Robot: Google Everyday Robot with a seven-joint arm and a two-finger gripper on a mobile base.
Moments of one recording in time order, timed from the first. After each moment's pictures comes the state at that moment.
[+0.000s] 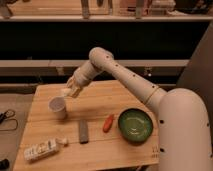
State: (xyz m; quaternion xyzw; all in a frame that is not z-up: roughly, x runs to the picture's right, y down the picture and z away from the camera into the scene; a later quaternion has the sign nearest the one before) arm -0.184 0.007 0.760 -0.27 -0.46 -0.12 0.84
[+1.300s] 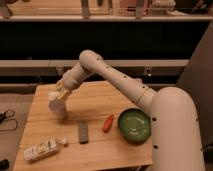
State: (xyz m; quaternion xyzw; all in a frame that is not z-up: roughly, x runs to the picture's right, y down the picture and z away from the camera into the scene) arm -0.239 0.025 0.740 -0.28 -0.50 -0.11 0.81
